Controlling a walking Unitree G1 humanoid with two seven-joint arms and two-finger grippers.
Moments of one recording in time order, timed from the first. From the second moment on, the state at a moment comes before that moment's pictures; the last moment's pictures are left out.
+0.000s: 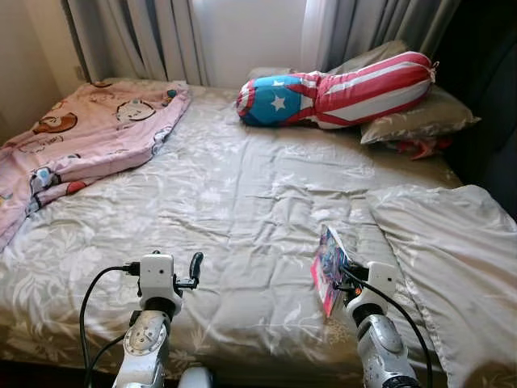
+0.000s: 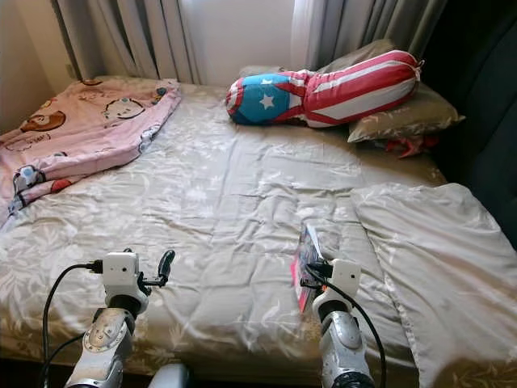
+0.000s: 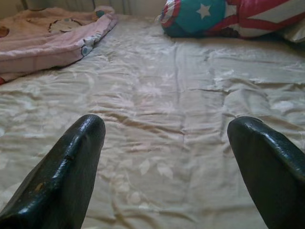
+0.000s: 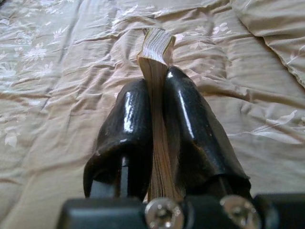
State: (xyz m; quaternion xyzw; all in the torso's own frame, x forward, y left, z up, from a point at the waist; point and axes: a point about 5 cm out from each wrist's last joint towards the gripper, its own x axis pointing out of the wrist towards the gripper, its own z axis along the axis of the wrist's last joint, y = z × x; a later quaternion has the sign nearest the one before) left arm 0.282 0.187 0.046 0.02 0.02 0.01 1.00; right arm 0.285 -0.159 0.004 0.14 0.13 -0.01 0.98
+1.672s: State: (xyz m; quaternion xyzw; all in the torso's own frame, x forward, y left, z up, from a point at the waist) left arm 0.264 0.204 0.060 0.06 0.01 -0.03 1.00; right arm 0.331 -0.163 0.037 0.45 0.09 -0.09 0.88
